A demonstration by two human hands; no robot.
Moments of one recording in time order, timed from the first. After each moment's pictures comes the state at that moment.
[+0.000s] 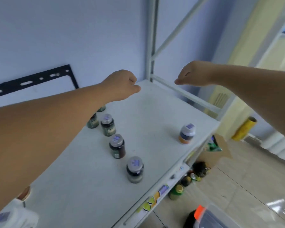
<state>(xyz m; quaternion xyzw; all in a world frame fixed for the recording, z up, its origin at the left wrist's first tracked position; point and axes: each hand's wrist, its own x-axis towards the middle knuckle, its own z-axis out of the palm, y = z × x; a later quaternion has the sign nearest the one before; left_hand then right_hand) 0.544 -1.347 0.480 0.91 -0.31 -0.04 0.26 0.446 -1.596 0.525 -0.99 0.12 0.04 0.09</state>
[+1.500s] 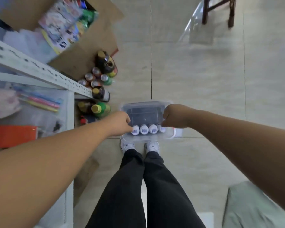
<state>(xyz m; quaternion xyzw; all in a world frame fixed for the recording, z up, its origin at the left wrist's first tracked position) 0.230 -1.718 -0.046 0.67 -0.51 -0.52 -0.14 0.019 -1.808 -0.015 -0.72 0.45 0.37 0.37</state>
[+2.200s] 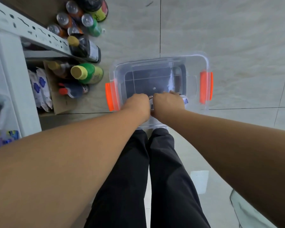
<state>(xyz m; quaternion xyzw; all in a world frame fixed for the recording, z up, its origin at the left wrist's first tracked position) 0.167 -1.683 -0.271 0.69 -0.53 -0.46 -0.20 0.057 -1.711 -0.264 -0.77 0.47 0.34 0.26</state>
